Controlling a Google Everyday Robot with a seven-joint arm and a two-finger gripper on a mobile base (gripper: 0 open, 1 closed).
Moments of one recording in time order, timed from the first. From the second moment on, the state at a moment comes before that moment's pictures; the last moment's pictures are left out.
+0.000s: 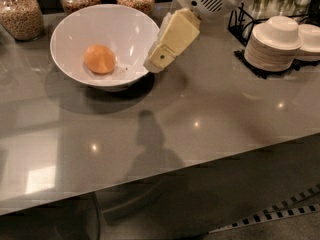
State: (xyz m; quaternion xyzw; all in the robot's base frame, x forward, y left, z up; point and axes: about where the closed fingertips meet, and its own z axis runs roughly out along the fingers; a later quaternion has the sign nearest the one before) arm 0.518 -0.016 1.043 -0.59 0.71 0.10 0.38
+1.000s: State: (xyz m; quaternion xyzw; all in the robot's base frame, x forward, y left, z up) arm 0.583 0.013 1.012 -0.60 0.68 0.06 0.41
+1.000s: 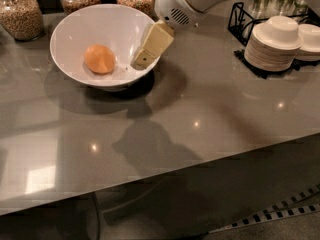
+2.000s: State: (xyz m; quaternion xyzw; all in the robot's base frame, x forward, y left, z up) arm 0.635 0.063 0.962 -0.61 0.66 0.12 0.41
